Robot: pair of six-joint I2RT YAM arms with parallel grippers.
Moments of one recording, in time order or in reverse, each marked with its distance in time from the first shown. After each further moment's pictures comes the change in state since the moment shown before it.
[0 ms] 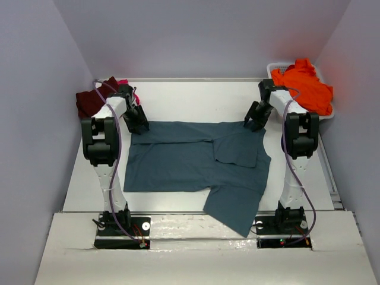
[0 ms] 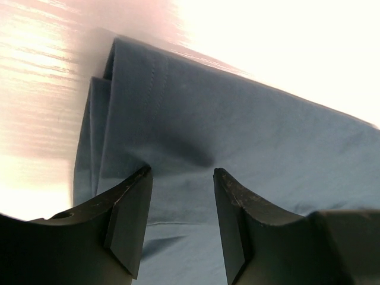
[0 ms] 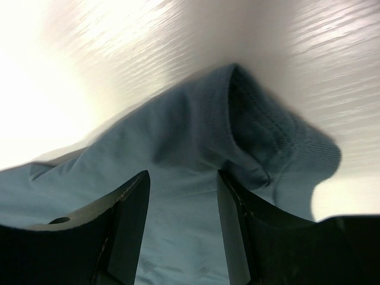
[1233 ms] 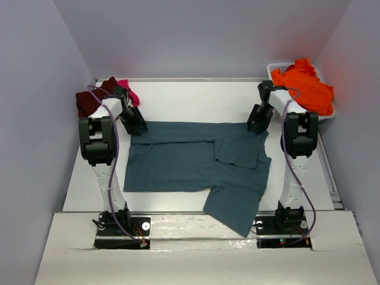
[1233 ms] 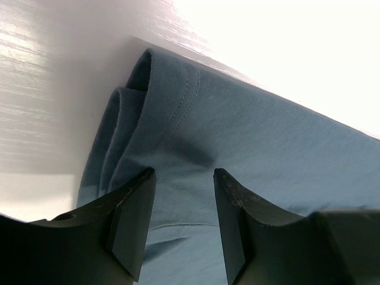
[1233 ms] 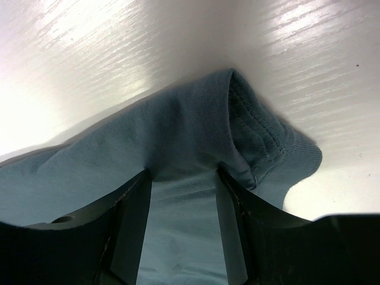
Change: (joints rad) left arm 0.058 0.033 -0.018 0.023 0.069 -0.044; right arm -0.018 0.009 0.003 -0.069 0.105 -0.074
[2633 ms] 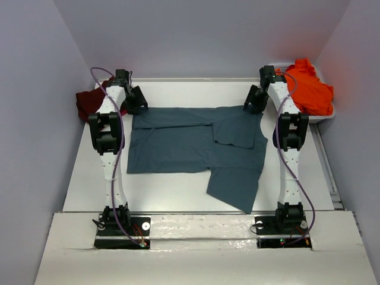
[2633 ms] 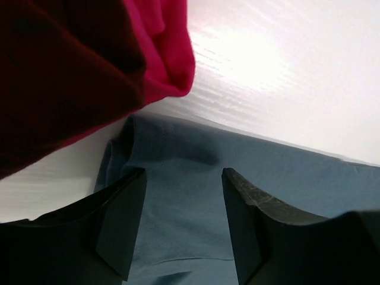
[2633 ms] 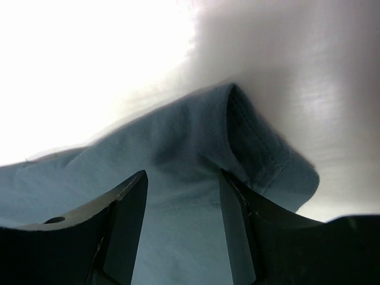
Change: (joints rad) left arm -0.010 0.320 0.559 -0.053 -0.029 0.020; right arm -0.019 0.330 0.593 -0.029 -0.089 -0.072
